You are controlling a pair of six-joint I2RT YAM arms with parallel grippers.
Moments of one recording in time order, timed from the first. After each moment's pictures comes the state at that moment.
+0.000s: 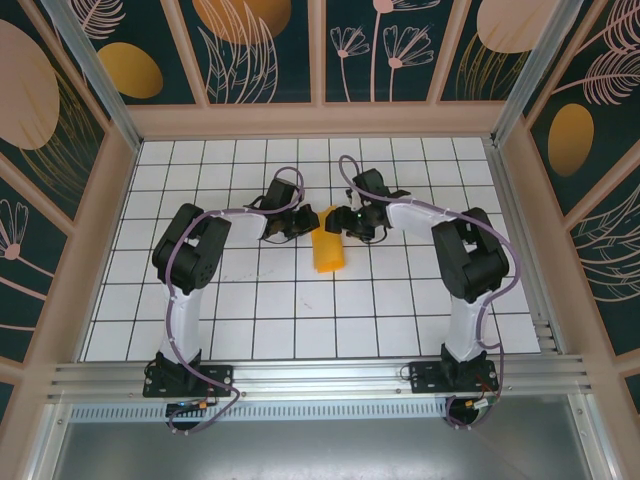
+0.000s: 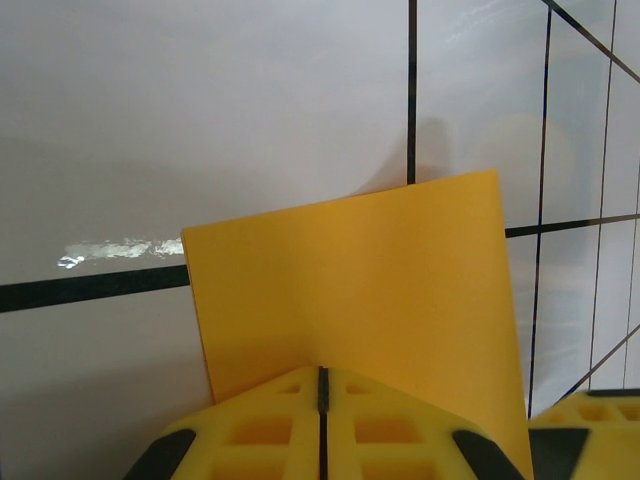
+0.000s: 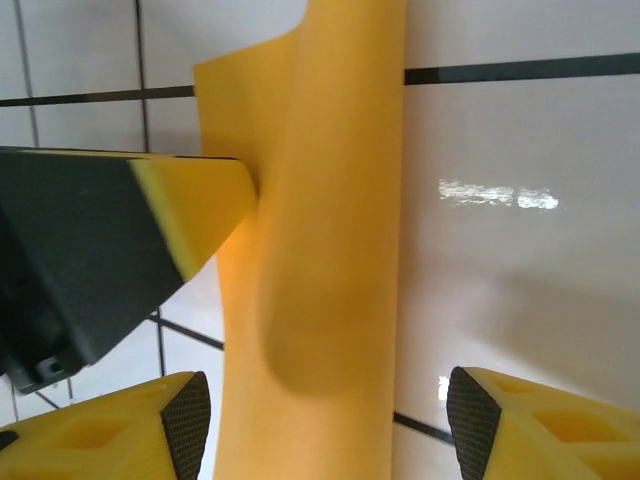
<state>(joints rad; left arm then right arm) -0.49 2.11 1.23 0.04 0.41 -0.79 0.49 1.94 1.25 -0.39 -0.40 0.54</state>
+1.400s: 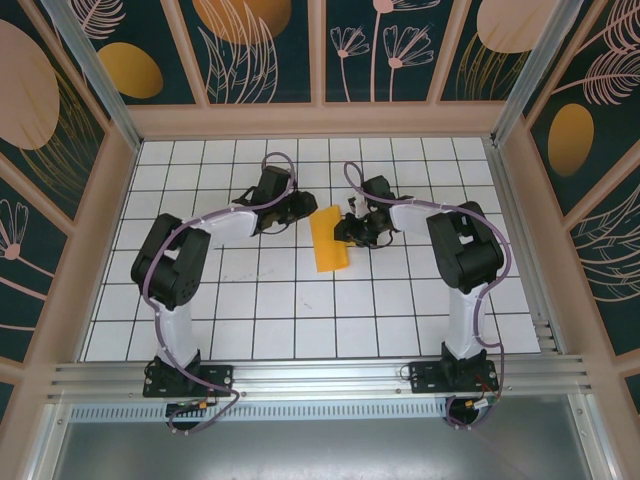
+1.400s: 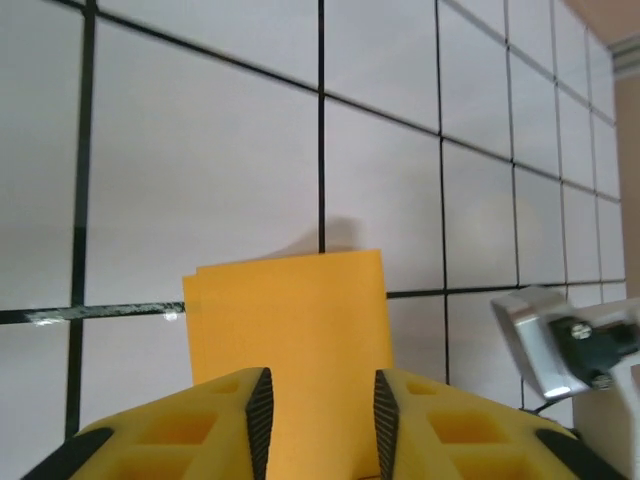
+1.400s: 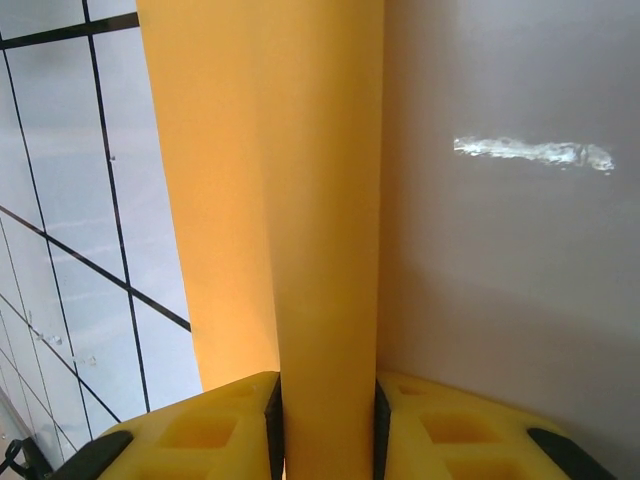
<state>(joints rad) -0.49 1.91 1.19 0.00 0.24 -0.82 0.43 2.00 1.20 -0.33 -0.57 0.49</state>
